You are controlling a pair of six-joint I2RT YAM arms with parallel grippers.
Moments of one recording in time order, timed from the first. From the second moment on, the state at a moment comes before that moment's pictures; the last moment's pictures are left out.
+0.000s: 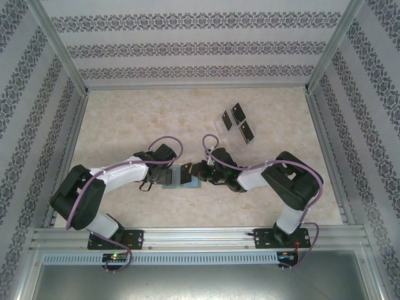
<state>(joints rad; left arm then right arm) -0.58 1.51 0.80 -0.68 -0.30 -0.58 0.75 1.76 0.61 0.57 -0.38 1.14</state>
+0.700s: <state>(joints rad) -0.58 1.50 0.81 -0.71 -0.32 -0.58 0.75 1.80 0.61 0.61 -0.38 1.15</state>
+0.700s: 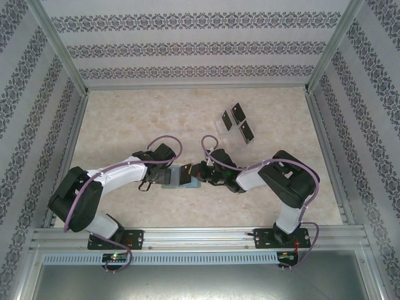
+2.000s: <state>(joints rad) -0.58 1.51 0.80 -0.71 -0.31 -0.58 0.76 1.86 0.62 0.71 -0.40 1.18</state>
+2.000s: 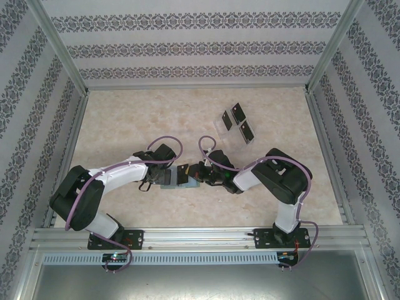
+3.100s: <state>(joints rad) -0.58 1.51 0.80 -0.71 -0.31 -0.58 0.80 1.89 0.66 0.71 -0.40 1.18</state>
